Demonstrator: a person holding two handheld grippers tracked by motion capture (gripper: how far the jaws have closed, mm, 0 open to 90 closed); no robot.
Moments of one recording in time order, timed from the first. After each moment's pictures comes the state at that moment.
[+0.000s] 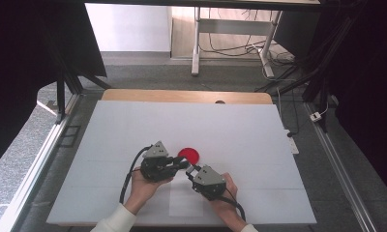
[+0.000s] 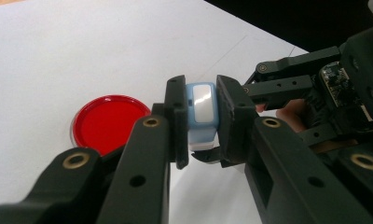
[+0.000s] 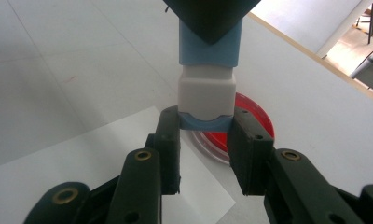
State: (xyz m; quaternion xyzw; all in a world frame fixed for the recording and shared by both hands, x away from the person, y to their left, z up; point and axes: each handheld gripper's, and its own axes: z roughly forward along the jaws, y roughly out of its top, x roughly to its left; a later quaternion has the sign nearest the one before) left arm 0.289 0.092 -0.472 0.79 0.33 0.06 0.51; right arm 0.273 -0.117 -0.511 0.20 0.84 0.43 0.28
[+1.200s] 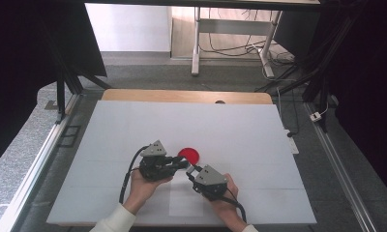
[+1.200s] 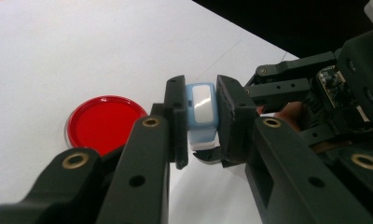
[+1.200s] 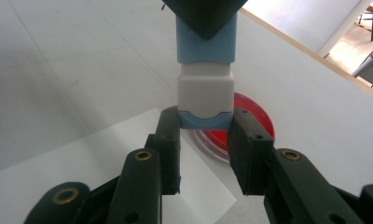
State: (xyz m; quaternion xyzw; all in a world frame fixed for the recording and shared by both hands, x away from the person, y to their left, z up) left arm 0.291 0.096 -0.472 0.79 0.33 0.05 0.52; right arm 0.271 -0.119 -0.508 0.20 0.84 0.43 0.28
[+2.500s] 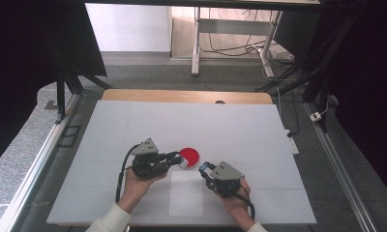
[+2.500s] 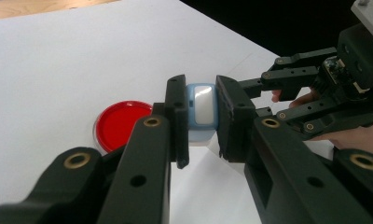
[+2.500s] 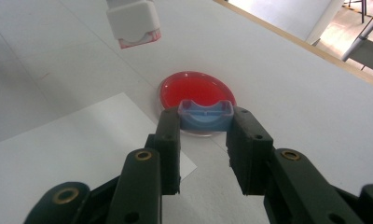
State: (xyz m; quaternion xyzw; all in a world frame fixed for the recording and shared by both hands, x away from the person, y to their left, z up) left arm 0.290 0.115 -0.468 0.77 0.34 0.07 0.54; right arm 0.280 -0.156 -0.505 0.24 0.82 0.44 0.27
